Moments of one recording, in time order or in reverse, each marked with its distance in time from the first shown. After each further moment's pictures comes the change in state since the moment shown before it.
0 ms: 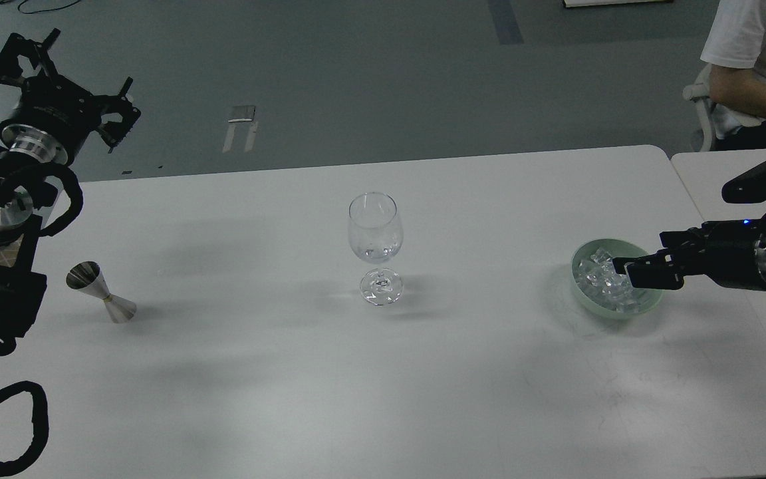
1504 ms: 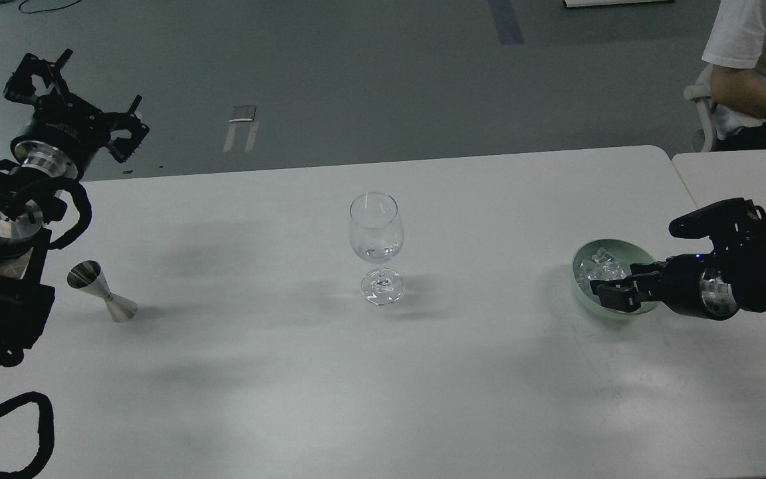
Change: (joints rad) left arm 0.034 -0.017 -0.002 0.000 0.001 0.000 0.000; right arm -0.097 0.155 0.009 -0.064 0.001 -0.019 -0.190
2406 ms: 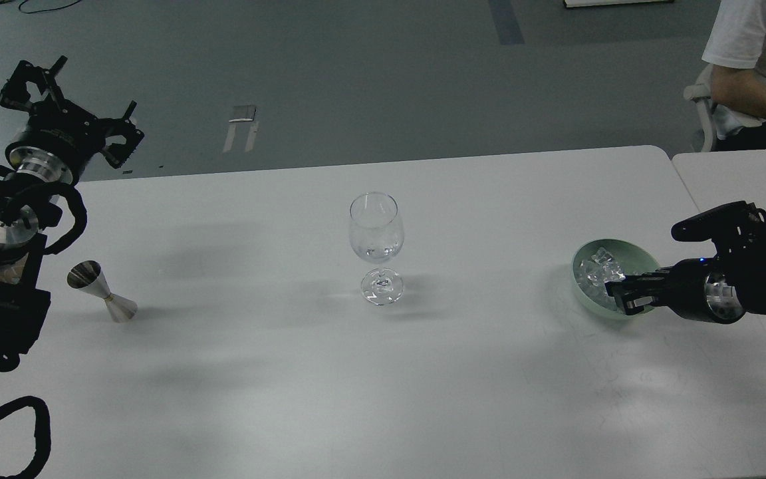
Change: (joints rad) left arm 0.015 0.010 -0.009 0.002 -0.002 -0.001 0.002; right arm 0.005 -0.004 0.001 0.001 0.002 0.040 -0.001
